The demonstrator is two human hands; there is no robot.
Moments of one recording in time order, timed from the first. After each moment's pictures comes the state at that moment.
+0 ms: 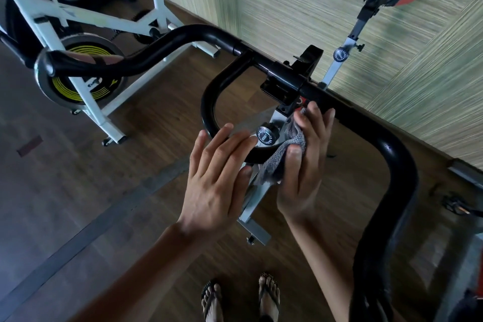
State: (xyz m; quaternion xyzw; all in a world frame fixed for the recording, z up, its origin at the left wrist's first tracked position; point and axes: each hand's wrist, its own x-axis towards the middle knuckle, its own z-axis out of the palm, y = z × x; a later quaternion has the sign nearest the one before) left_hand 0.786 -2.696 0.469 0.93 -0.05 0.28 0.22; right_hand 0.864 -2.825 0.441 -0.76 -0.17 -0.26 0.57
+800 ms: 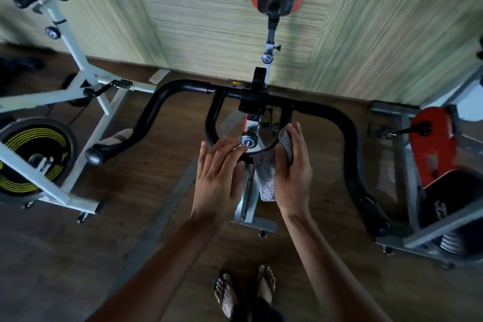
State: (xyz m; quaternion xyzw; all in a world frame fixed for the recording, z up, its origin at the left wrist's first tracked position) left_hand 0.801 -2.627 0.508 0.91 -0.19 0.19 0.32; right_hand 0.795 -2.777 0.510 -0.78 0.15 -0.20 0.57
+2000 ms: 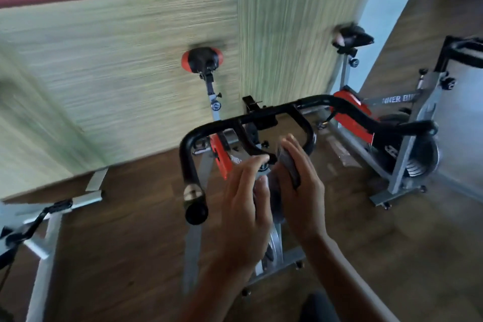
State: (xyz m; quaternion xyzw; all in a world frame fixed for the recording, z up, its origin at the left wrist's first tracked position) left_hand 0.847 -2.483 0.531 0.73 -0.37 0.08 0.56; right_hand 0.795 -2.588 0.517 -0.75 0.25 -0.41 0.45
